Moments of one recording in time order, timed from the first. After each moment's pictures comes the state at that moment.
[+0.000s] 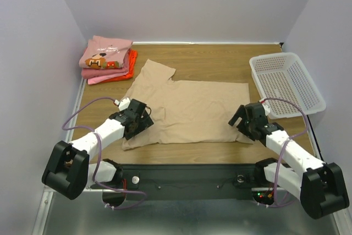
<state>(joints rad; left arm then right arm) -0.48 1.20 0.56 -0.48 -0.26 -0.96 0.28 1.00 0.43 -0.37 0.13 0.84</state>
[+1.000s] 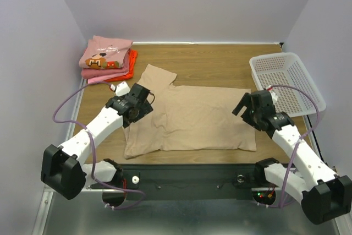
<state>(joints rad) -0.54 1.19 0.90 -0.86 -0.43 -1.05 0.28 0.90 0.68 -0.64 0.22 0.82</state>
